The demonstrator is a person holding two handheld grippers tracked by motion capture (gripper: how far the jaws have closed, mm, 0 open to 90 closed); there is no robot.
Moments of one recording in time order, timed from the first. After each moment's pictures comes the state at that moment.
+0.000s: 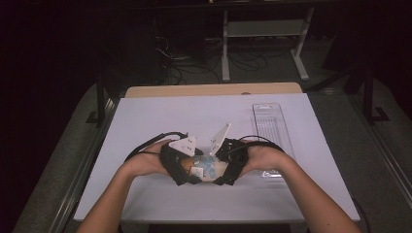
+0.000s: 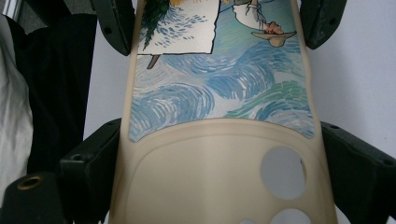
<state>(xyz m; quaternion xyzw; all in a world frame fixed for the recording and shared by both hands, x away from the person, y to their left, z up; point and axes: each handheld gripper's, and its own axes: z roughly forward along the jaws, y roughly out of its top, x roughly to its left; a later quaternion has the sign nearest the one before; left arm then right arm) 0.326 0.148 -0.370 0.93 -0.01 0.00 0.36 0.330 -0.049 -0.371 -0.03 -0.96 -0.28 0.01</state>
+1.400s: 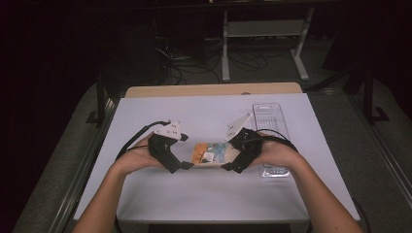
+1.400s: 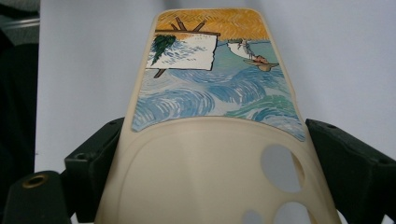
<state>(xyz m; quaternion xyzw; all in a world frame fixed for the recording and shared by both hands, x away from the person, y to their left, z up) 0.348 0.183 -0.365 0.91 0.12 0.03 0.40 0.343 -0.089 -0.360 -0.12 -0.94 -0.32 -0.05</state>
